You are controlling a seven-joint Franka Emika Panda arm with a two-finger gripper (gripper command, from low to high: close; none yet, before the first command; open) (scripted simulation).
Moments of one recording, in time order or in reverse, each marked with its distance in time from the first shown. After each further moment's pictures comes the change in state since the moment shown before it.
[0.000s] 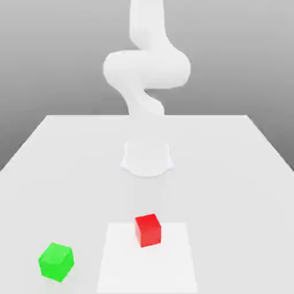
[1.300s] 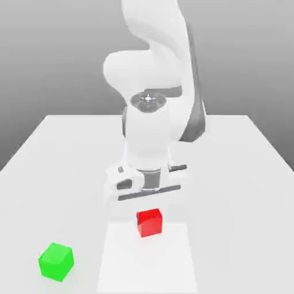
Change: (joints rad) arm 0.045 0.703 -0.040 -0.507 -0.006 0.489 -0.277
